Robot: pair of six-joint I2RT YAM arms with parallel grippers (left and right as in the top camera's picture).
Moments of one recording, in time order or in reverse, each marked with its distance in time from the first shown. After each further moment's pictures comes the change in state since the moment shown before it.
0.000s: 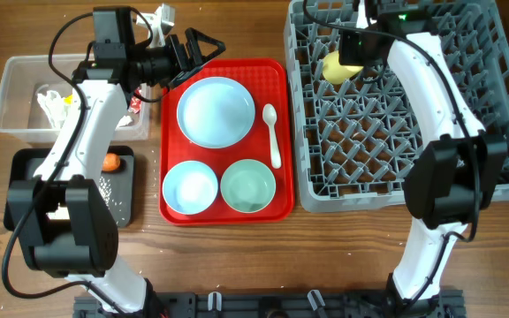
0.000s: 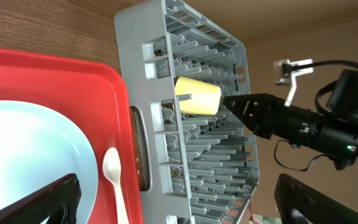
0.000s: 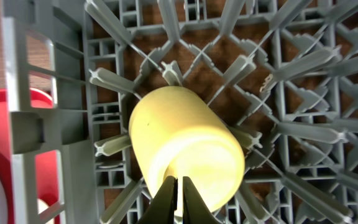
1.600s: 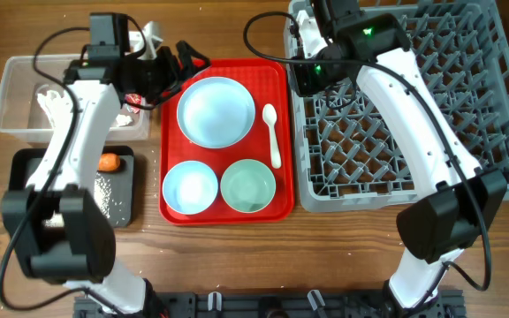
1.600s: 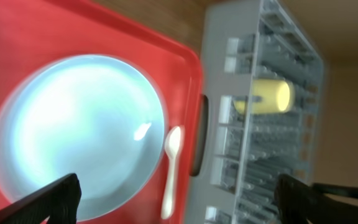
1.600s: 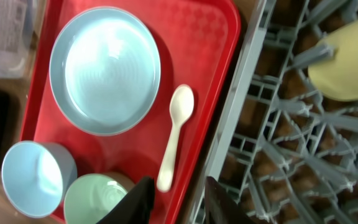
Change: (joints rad) left arm 0.018 -0.051 0.038 -0.308 -0.294 0.014; right arm 0.233 -0.174 0.017 -0.257 -0.197 -0.066
